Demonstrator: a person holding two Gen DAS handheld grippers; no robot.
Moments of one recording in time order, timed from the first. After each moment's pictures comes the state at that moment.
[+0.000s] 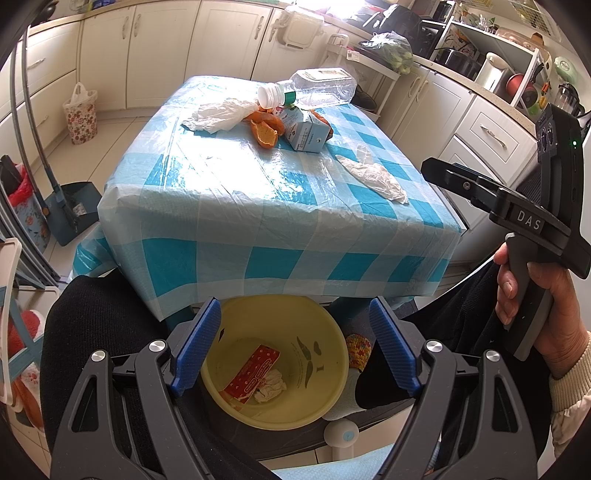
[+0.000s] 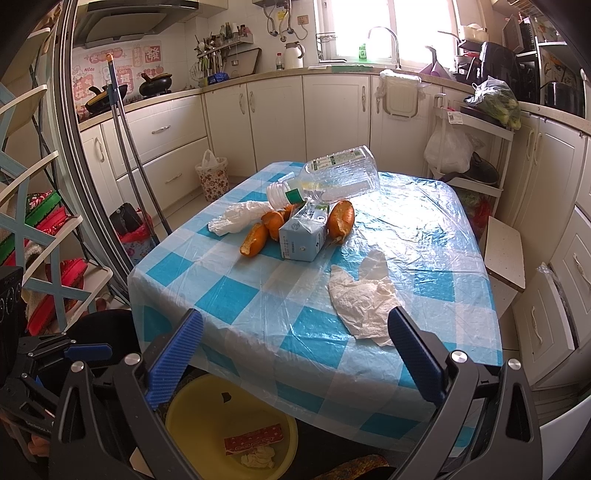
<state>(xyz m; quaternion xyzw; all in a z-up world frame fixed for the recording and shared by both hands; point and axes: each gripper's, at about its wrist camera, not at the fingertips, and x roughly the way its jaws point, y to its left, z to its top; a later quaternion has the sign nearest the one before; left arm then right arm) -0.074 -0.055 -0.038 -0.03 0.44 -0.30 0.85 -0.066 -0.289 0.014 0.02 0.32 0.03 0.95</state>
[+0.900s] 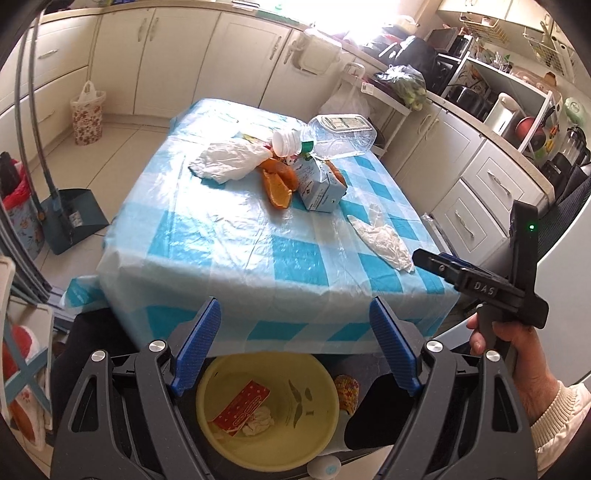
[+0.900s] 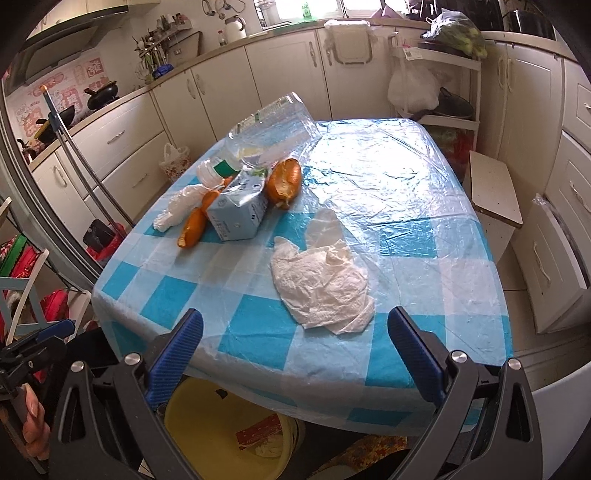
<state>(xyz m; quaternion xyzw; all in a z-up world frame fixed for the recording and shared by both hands) -0.017 -0.050 -0.011 -0.08 0.42 -0.29 0.85 -0.028 -0.338 -0.021 0.11 0.40 -0.02 0.91</state>
